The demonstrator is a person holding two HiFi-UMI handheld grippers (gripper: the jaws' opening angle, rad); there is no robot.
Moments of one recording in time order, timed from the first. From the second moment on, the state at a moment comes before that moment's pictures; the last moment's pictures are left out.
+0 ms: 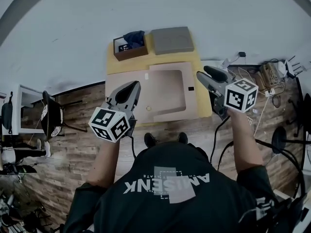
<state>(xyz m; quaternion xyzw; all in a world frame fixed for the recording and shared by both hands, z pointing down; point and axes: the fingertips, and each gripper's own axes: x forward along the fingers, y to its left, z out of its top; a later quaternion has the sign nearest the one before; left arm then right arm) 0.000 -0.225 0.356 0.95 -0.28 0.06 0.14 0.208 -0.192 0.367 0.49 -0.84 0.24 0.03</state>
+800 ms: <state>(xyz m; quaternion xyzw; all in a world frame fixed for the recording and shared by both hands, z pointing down) 0.011 -0.245 0.278 0.93 -0.35 0.04 0.06 0.210 -0.185 0.302 0.57 -0.81 0.14 0.03</state>
